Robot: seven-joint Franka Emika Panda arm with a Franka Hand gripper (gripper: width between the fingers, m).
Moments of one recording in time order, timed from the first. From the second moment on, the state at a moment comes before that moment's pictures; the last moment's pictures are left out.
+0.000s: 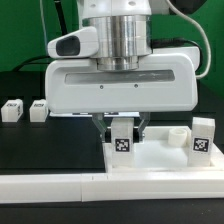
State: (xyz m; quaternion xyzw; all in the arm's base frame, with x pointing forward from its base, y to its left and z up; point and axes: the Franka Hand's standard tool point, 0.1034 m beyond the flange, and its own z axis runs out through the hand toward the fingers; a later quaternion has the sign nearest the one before) arm 0.624 0.002 0.064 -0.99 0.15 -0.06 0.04
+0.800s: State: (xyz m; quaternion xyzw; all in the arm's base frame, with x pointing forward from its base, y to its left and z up) arm 0.624 0.003 0.063 -0.82 0.57 -0.02 0.07
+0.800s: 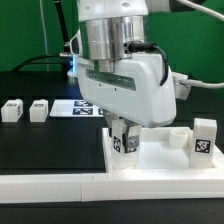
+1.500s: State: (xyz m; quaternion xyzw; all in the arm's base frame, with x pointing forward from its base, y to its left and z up) arm 0.621 -0.001 0.063 -0.54 0.84 0.05 0.09
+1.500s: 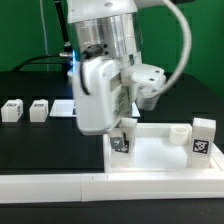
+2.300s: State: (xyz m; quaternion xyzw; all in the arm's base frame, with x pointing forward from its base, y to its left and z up) arm 0.618 -0.001 0.063 -0.50 0.86 0.04 0.08
